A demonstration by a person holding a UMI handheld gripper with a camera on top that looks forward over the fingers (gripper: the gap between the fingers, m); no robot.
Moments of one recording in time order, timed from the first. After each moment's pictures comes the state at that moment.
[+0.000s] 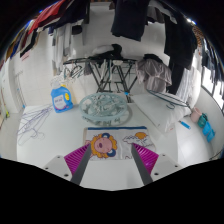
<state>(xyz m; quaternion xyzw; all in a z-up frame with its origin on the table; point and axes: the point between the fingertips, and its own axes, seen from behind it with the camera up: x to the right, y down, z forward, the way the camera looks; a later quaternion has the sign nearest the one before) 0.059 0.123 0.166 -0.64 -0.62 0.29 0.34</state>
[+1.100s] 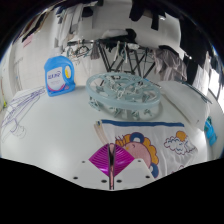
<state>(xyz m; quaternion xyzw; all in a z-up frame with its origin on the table) -0.086 0.037 -0.013 -0.63 -0.65 0.26 0.33</state>
